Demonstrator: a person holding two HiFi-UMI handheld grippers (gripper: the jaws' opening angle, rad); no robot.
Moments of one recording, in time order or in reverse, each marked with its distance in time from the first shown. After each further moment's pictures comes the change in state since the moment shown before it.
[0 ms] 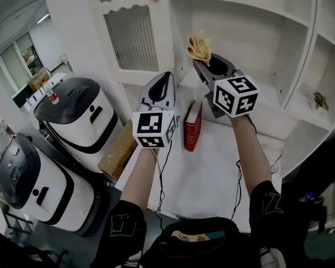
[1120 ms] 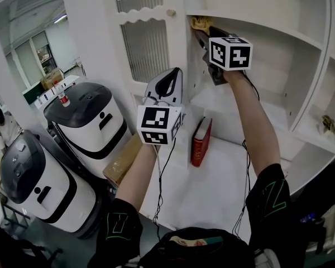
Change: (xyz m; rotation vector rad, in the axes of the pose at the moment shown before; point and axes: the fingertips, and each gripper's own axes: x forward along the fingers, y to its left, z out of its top) left arm 0.036 0.023 0.041 0.108 -0.037 0.000; right arm 0.129 -0.059 0.072 -0.040 0.013 -0.039
